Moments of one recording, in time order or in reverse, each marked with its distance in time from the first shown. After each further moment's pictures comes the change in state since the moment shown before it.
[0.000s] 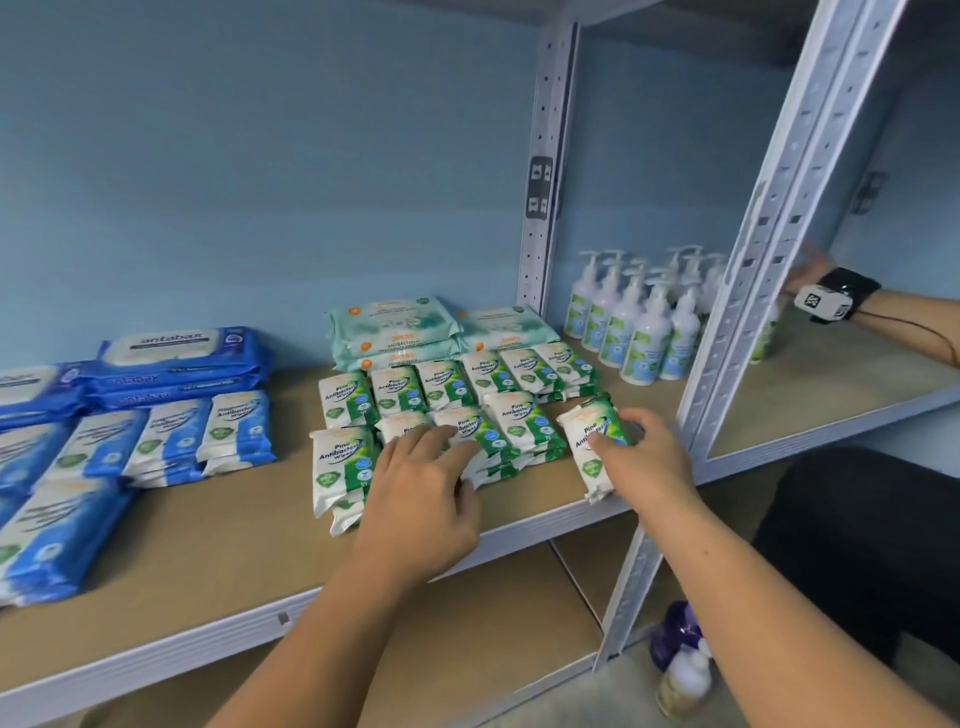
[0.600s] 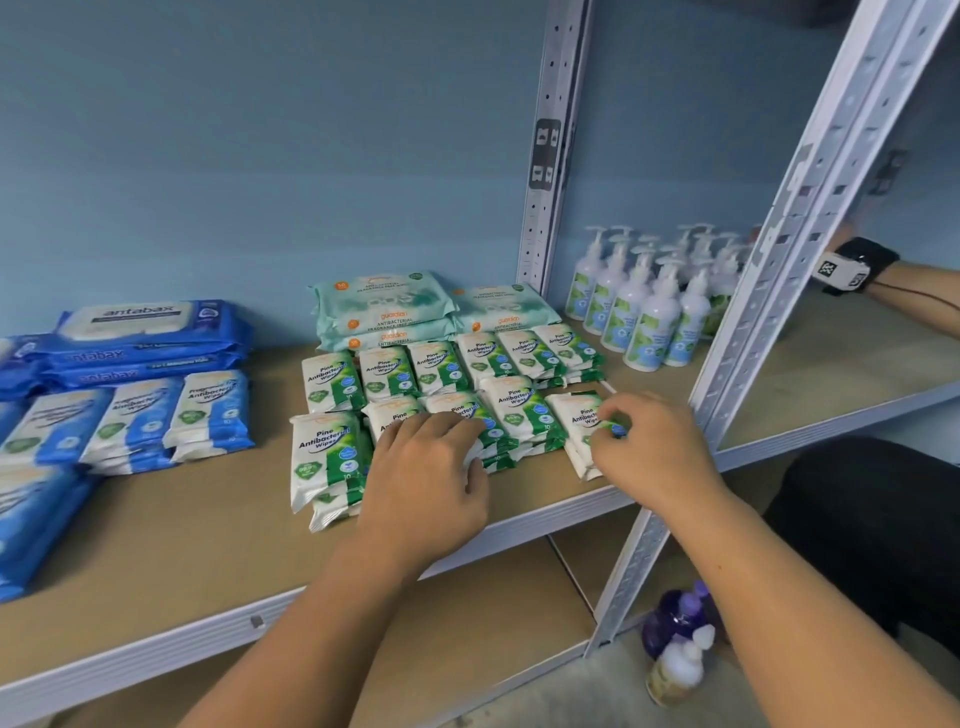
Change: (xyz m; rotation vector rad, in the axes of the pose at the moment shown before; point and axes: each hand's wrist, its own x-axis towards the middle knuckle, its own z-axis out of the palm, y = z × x) left_hand 0.018 0.006 0.012 0.006 -0.016 -0.028; right_hand 0.016 -0.001 -0.005 -0.598 -0.024 -0.387
